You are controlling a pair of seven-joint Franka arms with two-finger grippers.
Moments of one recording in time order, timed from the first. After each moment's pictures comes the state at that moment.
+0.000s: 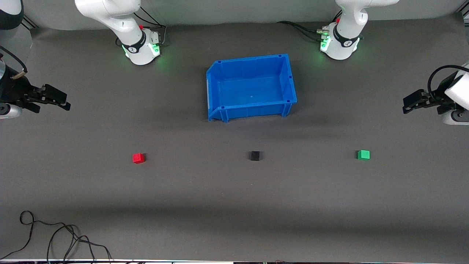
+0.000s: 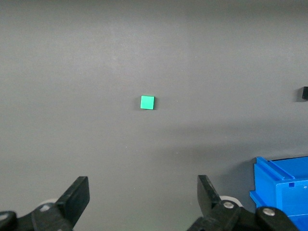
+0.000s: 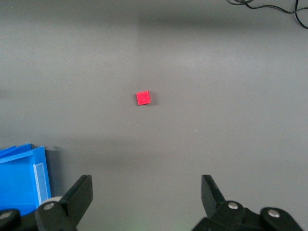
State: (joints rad) left arm -0.01 0.01 0.00 -1.64 0.02 1.62 0.04; right arm 0.09 -0.02 -0.10 -1.61 0.02 1.58 -0.03
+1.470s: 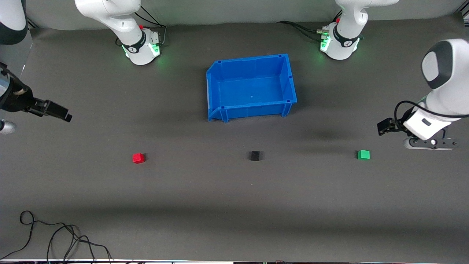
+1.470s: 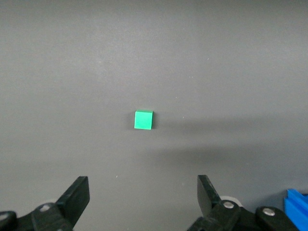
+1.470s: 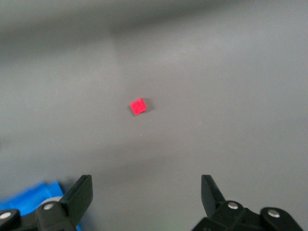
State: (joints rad) left arm -0.01 0.08 0.00 -1.95 0.02 2.03 0.03; right arm 0.09 0.06 -0.10 -1.56 0.02 1.59 0.37
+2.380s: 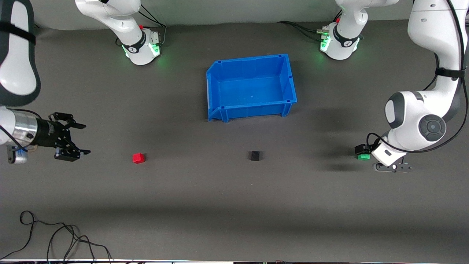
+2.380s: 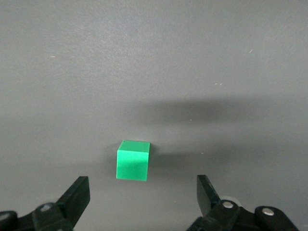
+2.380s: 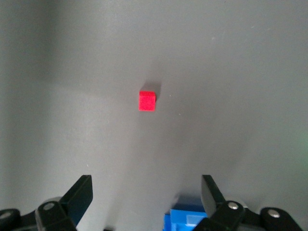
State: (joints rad) left arm 0.01 0.41 0.01 -1.98 0.01 2.33 0.07; right arm 0.01 0.29 -0.11 -1.59 0.28 1.69 1.15
